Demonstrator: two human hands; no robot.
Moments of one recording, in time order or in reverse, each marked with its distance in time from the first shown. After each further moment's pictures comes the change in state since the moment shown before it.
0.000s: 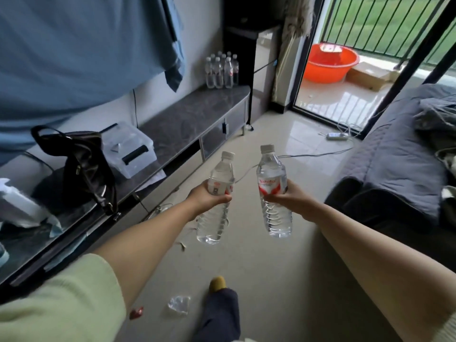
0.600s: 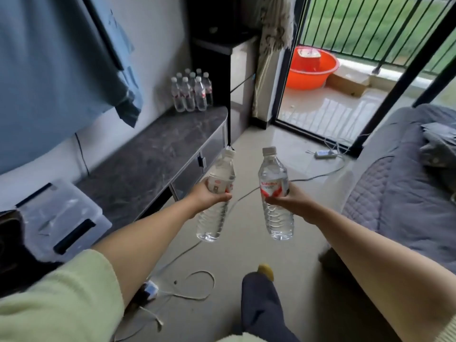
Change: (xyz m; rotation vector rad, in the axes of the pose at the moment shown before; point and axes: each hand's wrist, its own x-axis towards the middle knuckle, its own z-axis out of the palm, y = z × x) left_hand 0.365 0.124 -0.021 -0.021 -0.124 0.026; right_hand 0.296 -0.033 -0.169 0.009 0.133 0.100
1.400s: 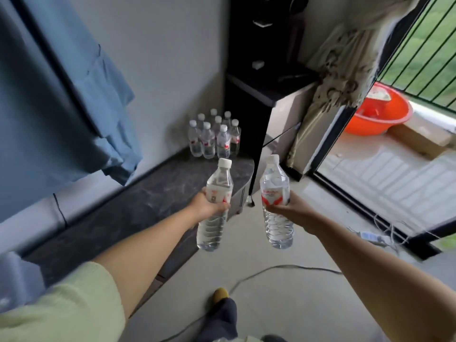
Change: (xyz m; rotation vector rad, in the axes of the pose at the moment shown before) left_hand 0.415 0.115 -0.118 -0.140 0.234 -0.172; right_hand 0.478 -0.129 -0.126 -0.082 -0.176 0.007
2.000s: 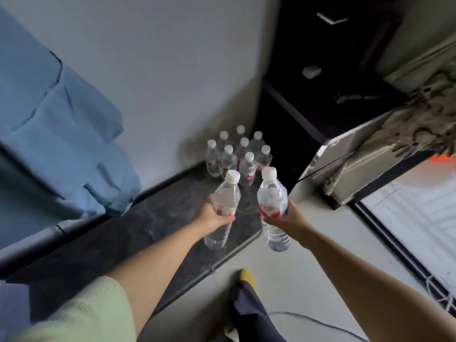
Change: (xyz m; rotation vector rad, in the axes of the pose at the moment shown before) left_hand 0.221 0.026 -0.038 0.074 0.147 -0.182; right_hand 0.274 -0.025 -0.019 -0.147 -0.065 0.109
